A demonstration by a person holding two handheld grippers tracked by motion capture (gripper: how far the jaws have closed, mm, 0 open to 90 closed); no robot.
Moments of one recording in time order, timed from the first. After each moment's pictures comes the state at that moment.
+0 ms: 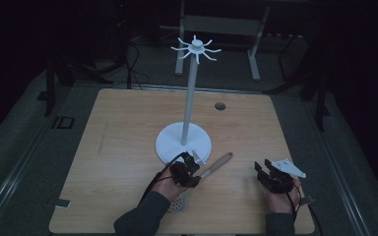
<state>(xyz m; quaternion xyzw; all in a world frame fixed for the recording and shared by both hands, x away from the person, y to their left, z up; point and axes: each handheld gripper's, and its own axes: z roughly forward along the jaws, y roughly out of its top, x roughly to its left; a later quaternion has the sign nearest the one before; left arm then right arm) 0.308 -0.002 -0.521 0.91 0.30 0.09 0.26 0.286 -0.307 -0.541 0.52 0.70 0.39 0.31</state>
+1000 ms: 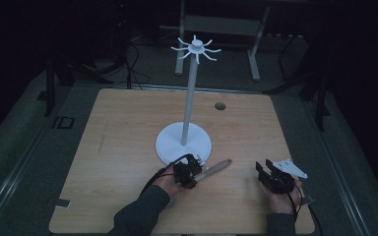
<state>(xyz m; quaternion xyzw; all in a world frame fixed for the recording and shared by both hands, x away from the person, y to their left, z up) 0.316 0.001 -0.533 0.96 0.23 0.05 0.17 0.285 -0.310 -0.542 0.52 0.70 0.39 0.31</state>
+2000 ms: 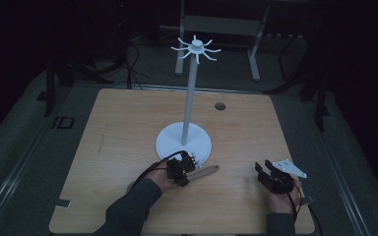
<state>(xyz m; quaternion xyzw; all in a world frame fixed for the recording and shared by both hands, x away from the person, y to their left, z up) 0.329 0.010 -0.528 0.97 0.21 0.04 0.13 0.286 -0.310 -0.544 0.52 0.70 0.39 0.30</state>
